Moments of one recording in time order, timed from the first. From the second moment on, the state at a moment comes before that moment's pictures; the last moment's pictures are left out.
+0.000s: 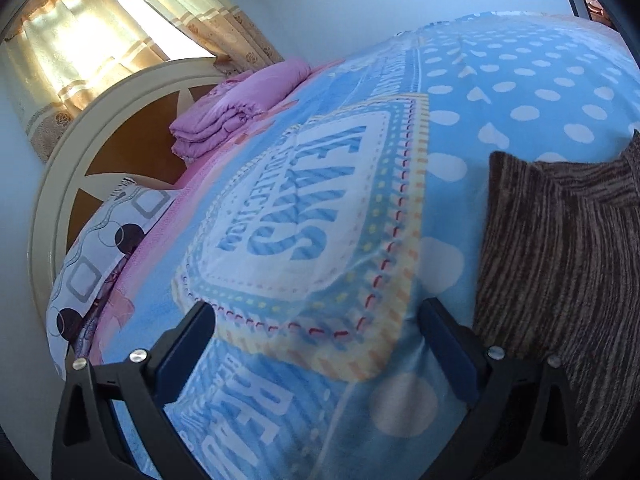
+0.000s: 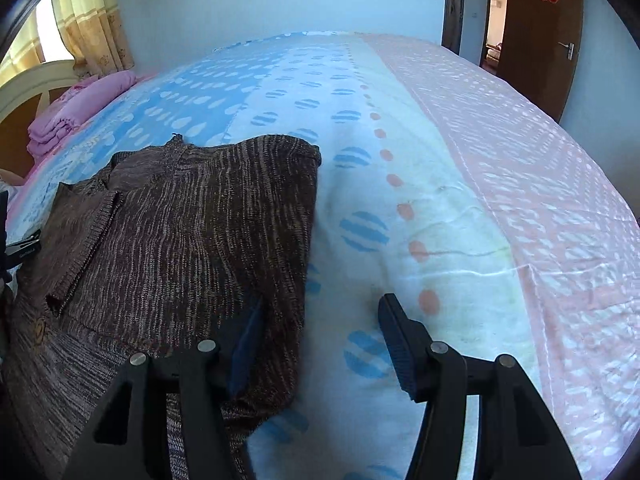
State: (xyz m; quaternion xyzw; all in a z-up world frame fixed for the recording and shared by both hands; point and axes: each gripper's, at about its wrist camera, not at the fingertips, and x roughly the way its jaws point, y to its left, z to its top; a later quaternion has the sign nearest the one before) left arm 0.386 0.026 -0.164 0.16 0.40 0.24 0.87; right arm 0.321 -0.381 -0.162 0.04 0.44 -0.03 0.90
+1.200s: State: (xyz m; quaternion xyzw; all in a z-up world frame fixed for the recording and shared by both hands) left arm 0.151 0.024 -0.132 0.10 0.39 0.02 0.91; right arm 0.108 -0.349 -0.161 0.05 0.49 0.02 0.87
